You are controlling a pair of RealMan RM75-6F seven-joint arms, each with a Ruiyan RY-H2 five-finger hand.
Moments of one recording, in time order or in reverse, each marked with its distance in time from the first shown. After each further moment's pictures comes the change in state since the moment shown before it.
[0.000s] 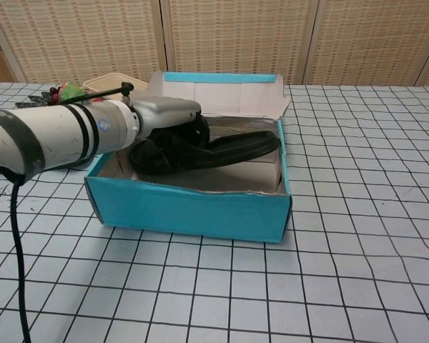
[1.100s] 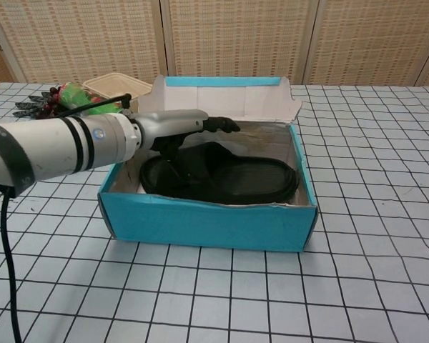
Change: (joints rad) left arm 0.048 0.013 -0.002 0.024 0.217 -0.117 -0.350; right arm -0.008 0.009 -0.005 -0.014 -0.010 0.016 -0.007
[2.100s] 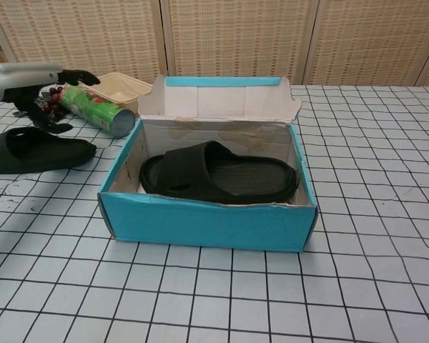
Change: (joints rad) left arm 0.217 0.334 0.060 -0.046 -0.060 0.135 0.025; right arm -0.044 0.011 -0.016 0.004 -0.108 0.137 0.033
